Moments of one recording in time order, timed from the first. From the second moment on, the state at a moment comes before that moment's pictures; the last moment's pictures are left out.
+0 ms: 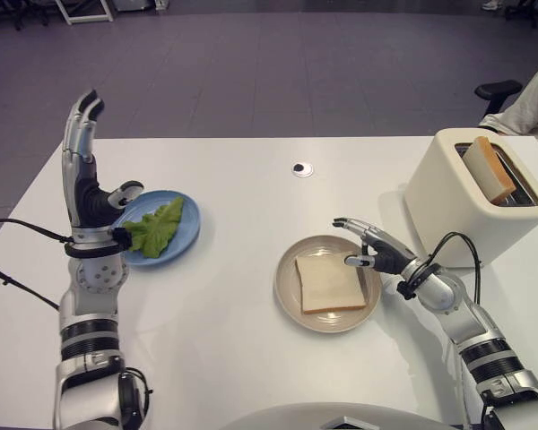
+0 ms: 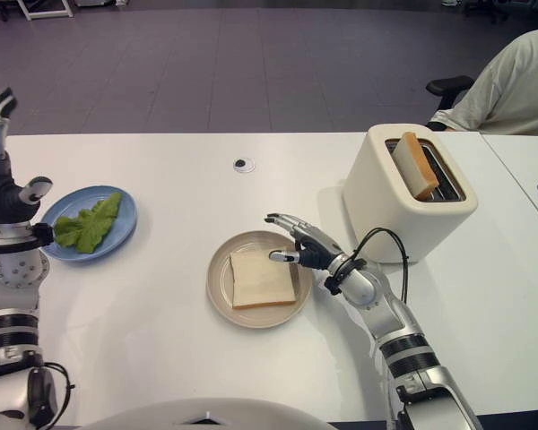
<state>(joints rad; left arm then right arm) -0.27 0.59 0.35 0.49 0.60 -0.81 0.43 -0.16 -0.50 0.24 0.21 -0.40 -0.47 0.18</state>
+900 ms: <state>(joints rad) -0.50 0.84 -0.31 1.13 0.84 -0.49 0.38 -0.10 -0.50 0.11 -0.19 -0.47 -0.38 0.13</state>
